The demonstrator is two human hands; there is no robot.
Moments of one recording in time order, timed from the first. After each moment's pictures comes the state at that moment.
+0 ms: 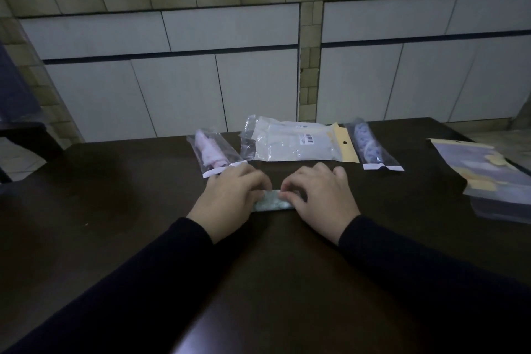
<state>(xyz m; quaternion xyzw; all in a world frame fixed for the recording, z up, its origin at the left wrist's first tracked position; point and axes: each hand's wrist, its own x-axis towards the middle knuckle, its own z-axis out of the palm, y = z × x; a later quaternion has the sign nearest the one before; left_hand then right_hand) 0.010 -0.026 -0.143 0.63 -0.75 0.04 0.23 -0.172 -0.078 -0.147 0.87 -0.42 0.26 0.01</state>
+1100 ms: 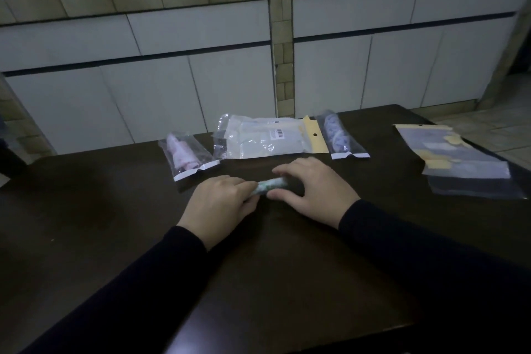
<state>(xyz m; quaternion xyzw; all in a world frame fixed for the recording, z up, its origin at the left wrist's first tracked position) -0.019 -0.031 -0.152 0.51 -0.80 0.23 0.24 -0.218 -0.081 -0.137 0.88 -0.39 0.23 -0.11</state>
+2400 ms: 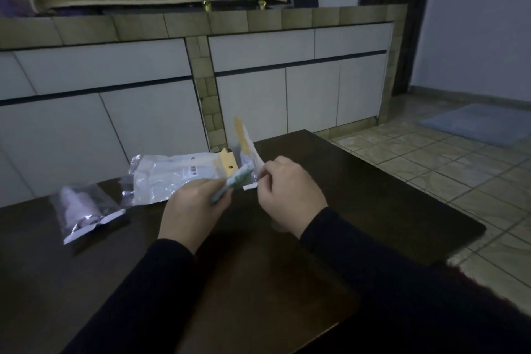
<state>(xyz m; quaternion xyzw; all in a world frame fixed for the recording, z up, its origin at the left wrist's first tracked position) -0.125 -0.081 -0.132 0.52 -0.76 0.15 0.38 -0.300 -0.066 -0.093 0.76 -0.54 0.35 -0.05</state>
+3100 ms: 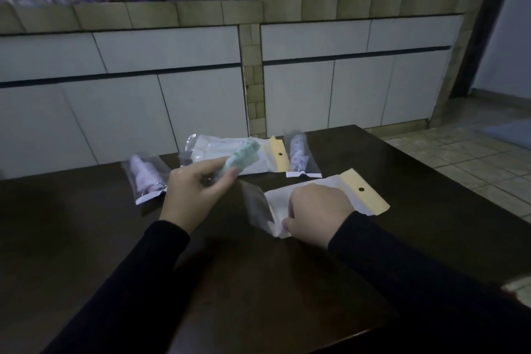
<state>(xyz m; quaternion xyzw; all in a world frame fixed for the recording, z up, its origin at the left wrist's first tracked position) -0.052 -0.053 -0.121 0.50 -0.67 -0.01 0.55 -0.251 -0.049 -0.099 0.82 -0.57 0.01 -0.01</state>
